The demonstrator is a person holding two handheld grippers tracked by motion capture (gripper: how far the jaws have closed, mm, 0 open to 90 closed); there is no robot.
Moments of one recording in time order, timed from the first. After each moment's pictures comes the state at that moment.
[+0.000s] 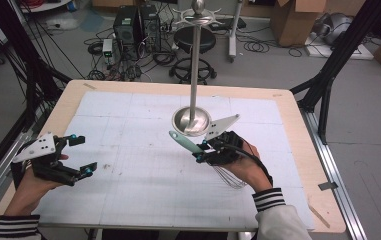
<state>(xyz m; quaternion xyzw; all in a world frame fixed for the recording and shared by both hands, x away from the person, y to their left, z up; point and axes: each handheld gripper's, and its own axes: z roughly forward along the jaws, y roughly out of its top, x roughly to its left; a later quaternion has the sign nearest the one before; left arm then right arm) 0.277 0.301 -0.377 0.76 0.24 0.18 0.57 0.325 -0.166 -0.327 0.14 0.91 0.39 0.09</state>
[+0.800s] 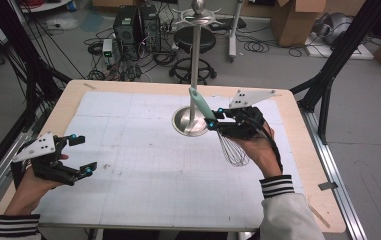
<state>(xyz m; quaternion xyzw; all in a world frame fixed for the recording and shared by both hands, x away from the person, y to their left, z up) 0.278 0.302 -0.378 0.76 0.24 0.18 0.58 0.343 -0.198 -0.268 0.21 0.83 0.48 0.17</state>
